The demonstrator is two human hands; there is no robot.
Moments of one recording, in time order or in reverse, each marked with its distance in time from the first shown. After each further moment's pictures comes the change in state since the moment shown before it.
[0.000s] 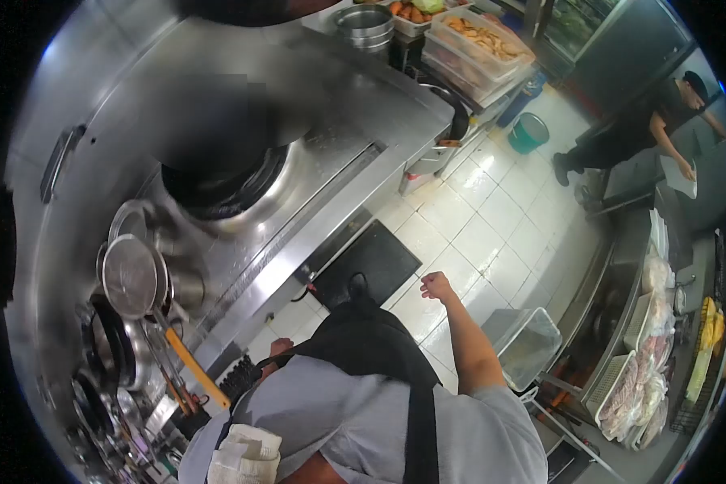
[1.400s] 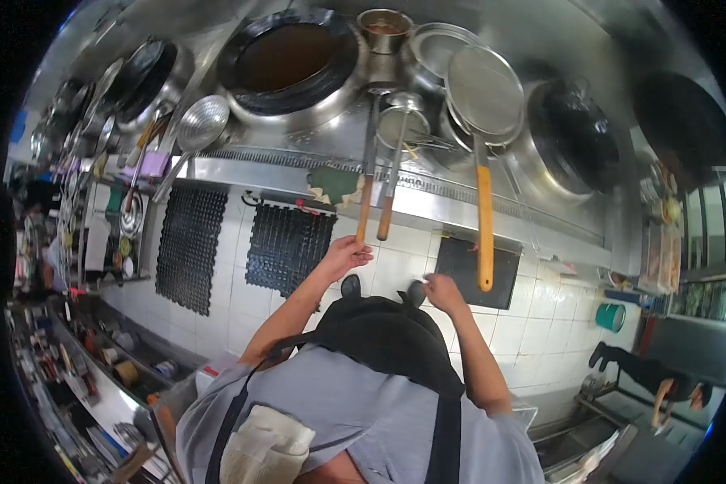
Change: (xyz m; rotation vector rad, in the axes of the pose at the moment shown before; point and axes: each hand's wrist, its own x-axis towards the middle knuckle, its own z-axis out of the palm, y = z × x) left_hand -0.368 0.057 -0.216 -1.928 1.041 -0.918; right_hand -0.314 -0.069 0.584 -1.157 -0.561 -0.912
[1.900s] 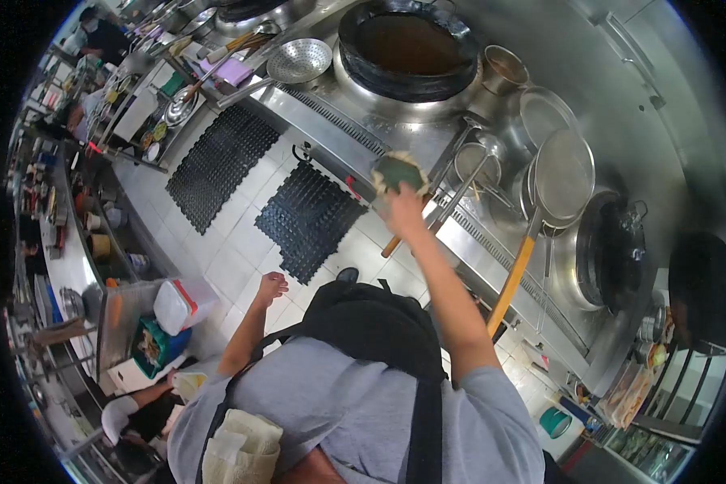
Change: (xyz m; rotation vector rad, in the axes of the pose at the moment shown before) left_hand -0.153 -0.185 -0.236 0.120 0.804 -0.073; right_hand 0.208 -0.196 0.011 -0.488 0.091 -0.665
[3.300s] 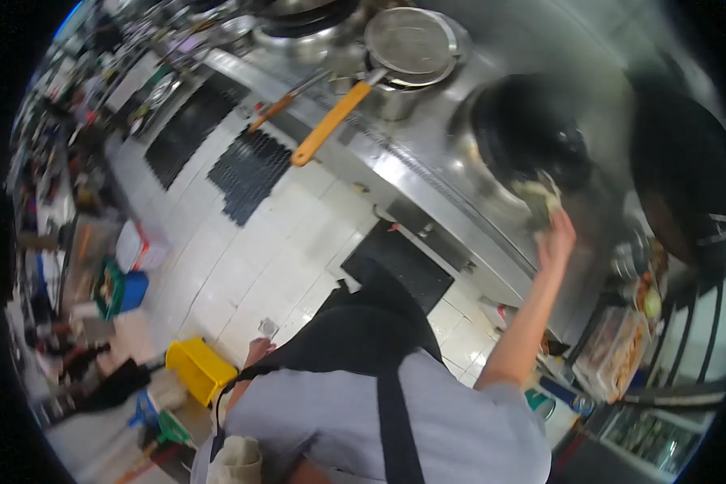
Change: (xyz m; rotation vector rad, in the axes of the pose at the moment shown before) left_hand -0.412 -0.402 0.359 -0.239 0.119 -0.298; right_hand -0.613 0.462 -0.280 1.293 0.793 0.693
